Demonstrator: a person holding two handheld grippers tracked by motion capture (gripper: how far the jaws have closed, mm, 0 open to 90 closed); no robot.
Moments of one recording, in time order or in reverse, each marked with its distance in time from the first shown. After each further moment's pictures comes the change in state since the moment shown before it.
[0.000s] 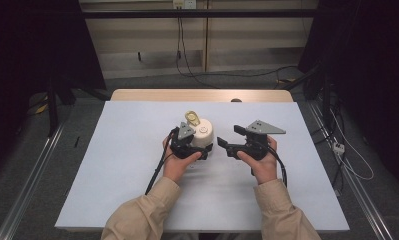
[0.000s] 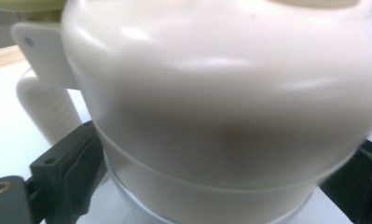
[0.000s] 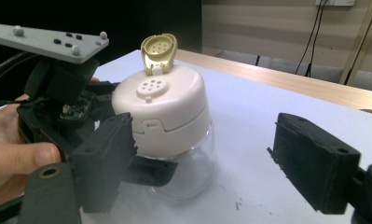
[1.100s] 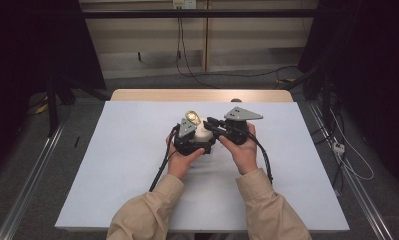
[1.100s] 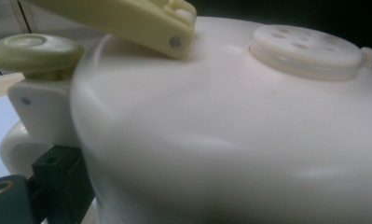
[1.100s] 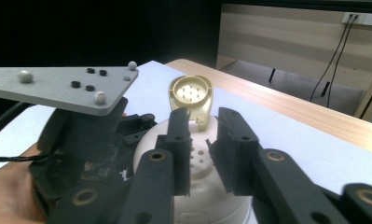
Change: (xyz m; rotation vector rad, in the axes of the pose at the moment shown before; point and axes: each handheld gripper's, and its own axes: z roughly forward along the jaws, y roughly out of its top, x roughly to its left) left arm 0.001 0.005 0.015 -0.128 0.008 -0.042; right arm 0.015 0.032 0.049 -0.014 0.063 -0.069
